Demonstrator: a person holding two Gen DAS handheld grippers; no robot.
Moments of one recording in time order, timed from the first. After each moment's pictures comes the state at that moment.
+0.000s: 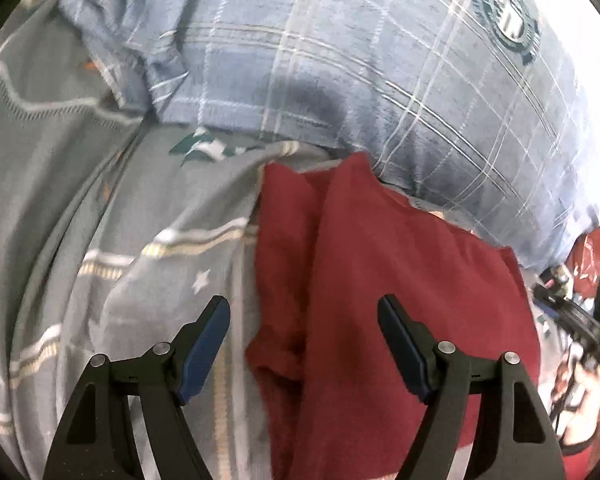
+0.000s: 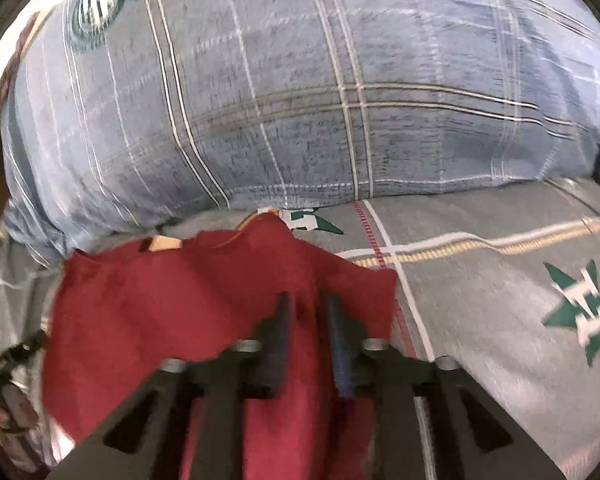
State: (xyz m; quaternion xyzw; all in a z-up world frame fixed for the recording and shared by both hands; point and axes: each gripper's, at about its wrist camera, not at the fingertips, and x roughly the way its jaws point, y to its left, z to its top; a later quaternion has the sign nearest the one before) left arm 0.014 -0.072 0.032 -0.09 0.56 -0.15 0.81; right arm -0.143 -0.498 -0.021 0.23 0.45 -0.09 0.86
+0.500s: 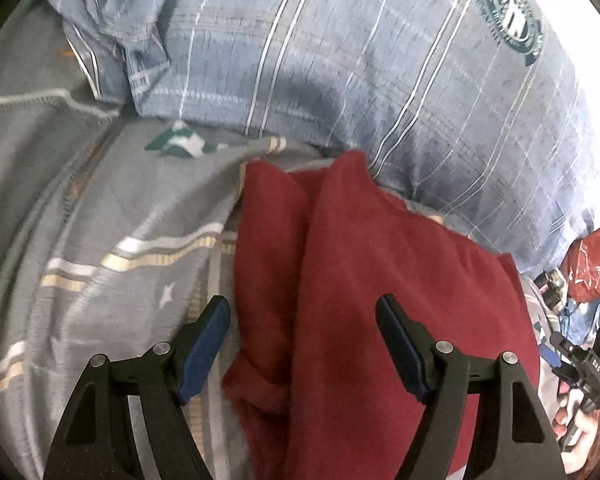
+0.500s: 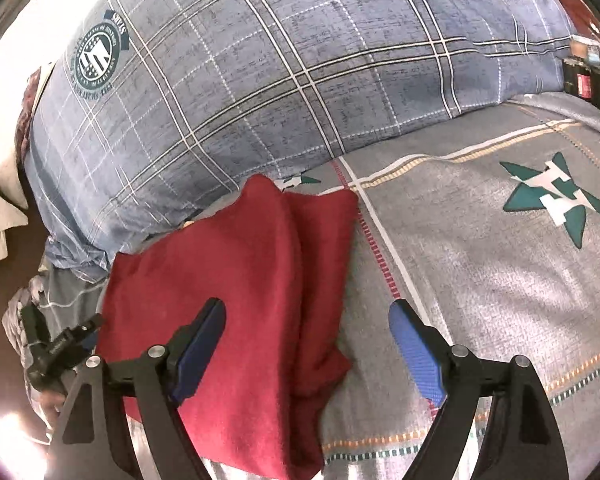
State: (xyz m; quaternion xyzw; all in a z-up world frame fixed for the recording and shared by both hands) left arm 0.027 -0.087 0.004 -0.10 0.56 -0.16 0.81; right arm -0.216 -0.510 -0.032 0.33 0.43 -0.07 0.84
